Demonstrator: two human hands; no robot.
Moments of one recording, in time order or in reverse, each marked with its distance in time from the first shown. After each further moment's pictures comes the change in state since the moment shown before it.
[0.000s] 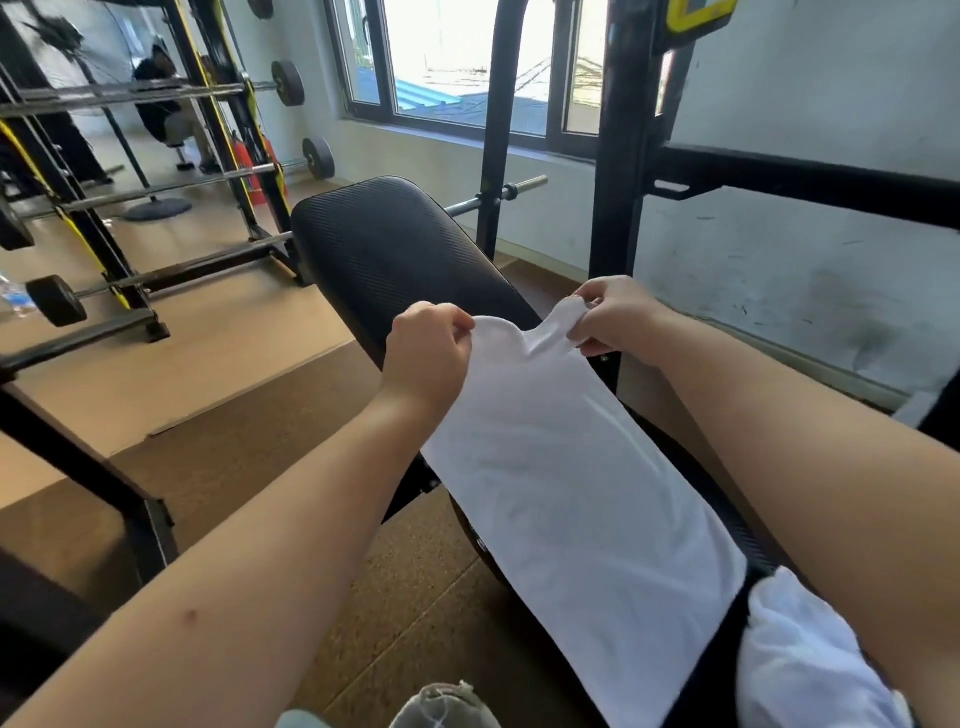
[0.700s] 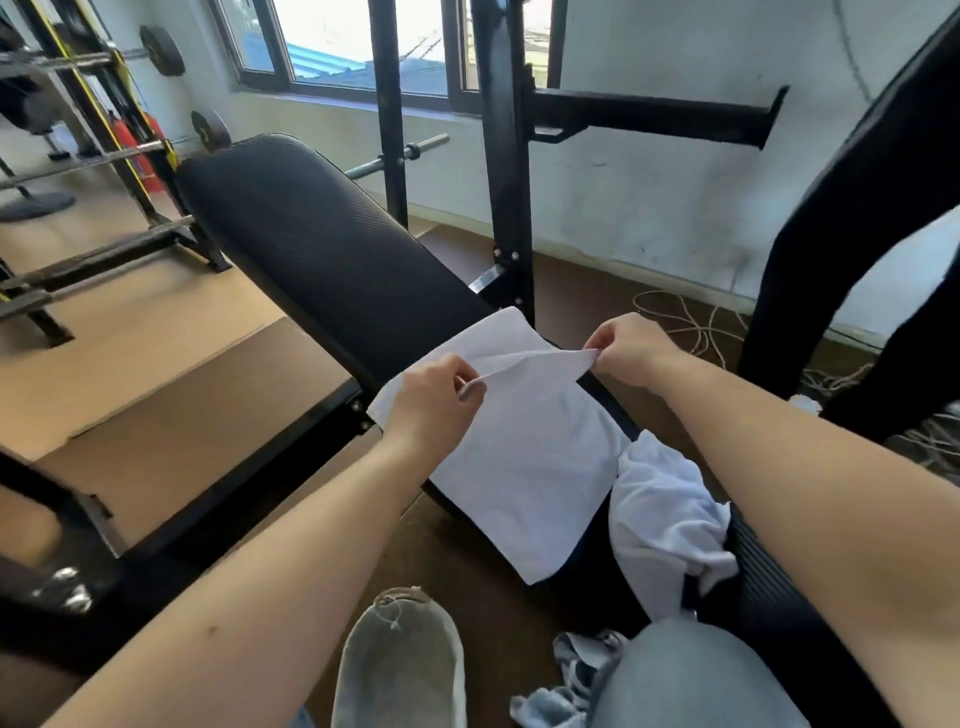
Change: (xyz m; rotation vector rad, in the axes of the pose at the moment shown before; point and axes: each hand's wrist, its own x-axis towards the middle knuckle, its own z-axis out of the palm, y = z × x) left_hand -0.158 0.089 0.037 -0.079 -0.399 -0.083; right_hand -0.168 0.140 -0.060 -0.343 0.131 0.172
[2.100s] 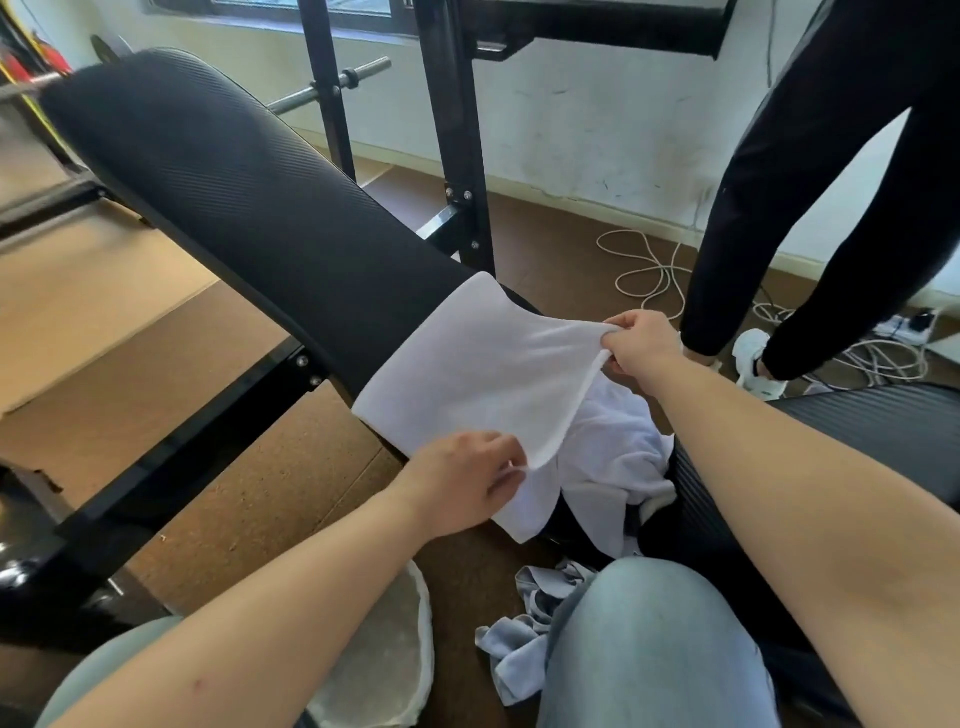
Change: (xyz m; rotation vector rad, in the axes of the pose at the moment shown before) left_hand -0.095 0.016 0.081 0.253 -0.520 0.555; right_hand -0.026 0.118 0.026 0.434 0.207 0.358
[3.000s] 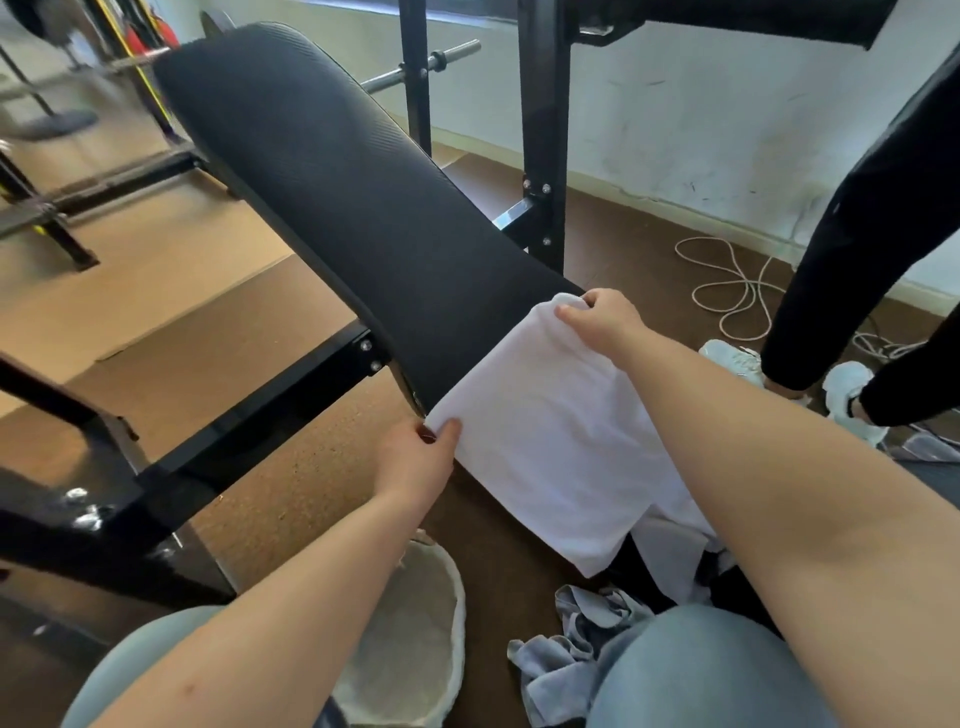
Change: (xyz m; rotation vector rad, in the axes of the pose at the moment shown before) left_hand -0.021 -0.071 0.010 -0.594 0.493 -1.147; right_hand 0.026 -0.081 0.115 -0.222 -0.262 -0.229
